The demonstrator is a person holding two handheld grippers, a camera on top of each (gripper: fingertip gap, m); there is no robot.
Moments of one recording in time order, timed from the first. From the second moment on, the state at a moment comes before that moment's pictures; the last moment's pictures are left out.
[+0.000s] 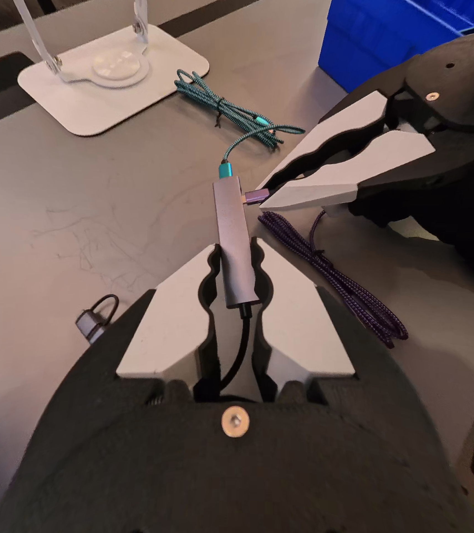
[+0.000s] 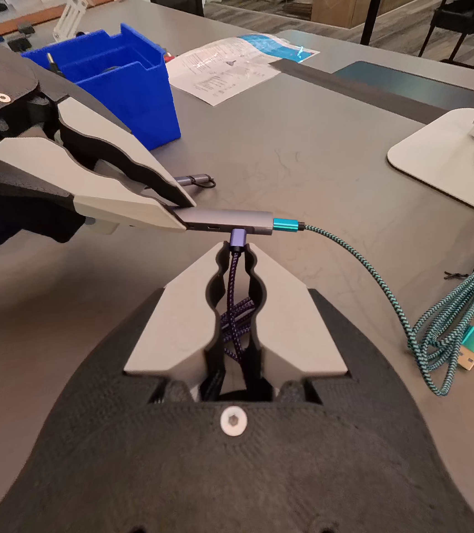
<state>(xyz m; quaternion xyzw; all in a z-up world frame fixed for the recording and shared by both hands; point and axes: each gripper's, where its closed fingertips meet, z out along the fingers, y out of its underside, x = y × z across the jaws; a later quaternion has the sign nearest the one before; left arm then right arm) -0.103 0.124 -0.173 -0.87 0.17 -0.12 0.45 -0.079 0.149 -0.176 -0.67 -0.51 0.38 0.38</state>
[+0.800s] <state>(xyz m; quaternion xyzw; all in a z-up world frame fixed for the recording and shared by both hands) -0.092 0.125 -0.160 -0.85 0.19 -0.17 0.46 -0.075 0.148 -0.147 -0.64 -0.49 0.42 0.42</state>
